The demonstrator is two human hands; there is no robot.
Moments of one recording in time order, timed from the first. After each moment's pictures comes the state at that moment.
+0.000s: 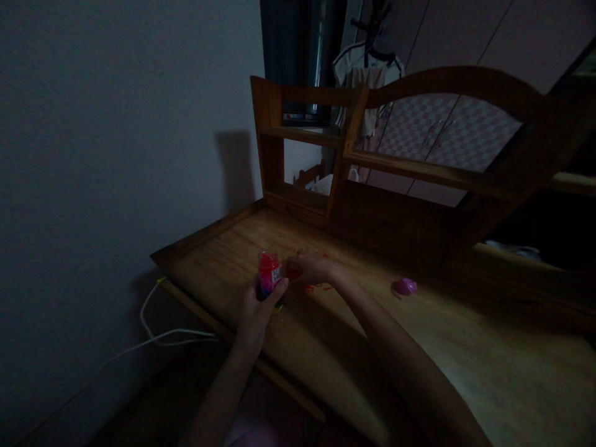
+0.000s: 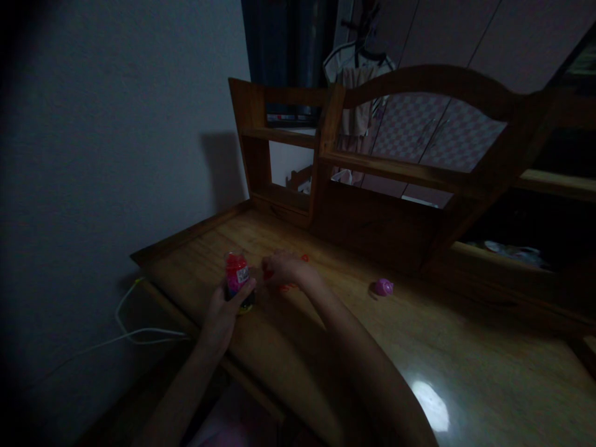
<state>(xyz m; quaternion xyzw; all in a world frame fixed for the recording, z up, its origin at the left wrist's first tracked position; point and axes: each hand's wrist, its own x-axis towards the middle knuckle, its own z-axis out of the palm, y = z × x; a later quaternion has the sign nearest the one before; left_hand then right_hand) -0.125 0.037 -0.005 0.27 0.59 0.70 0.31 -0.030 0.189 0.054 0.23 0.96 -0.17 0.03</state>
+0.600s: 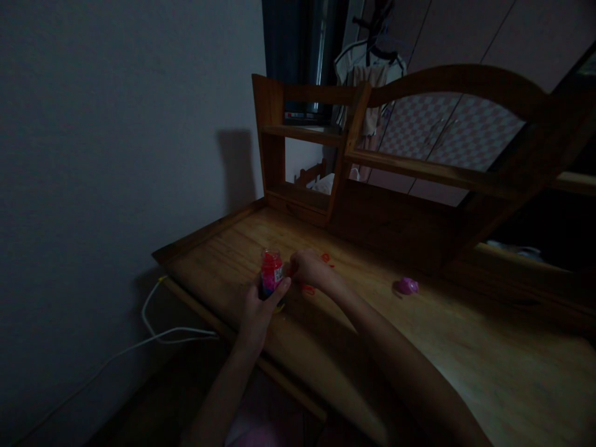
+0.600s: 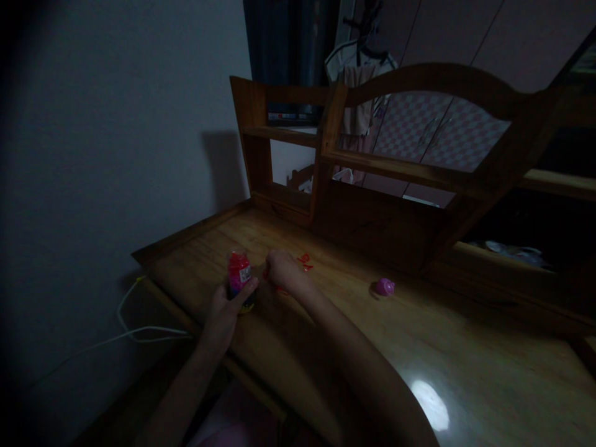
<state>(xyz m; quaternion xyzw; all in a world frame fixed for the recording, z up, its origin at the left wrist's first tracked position) -0.125 0.035 -0.003 0.29 0.58 0.69 0.32 -0.044 0.178 0.039 0.32 0.93 -0.16 -0.01</state>
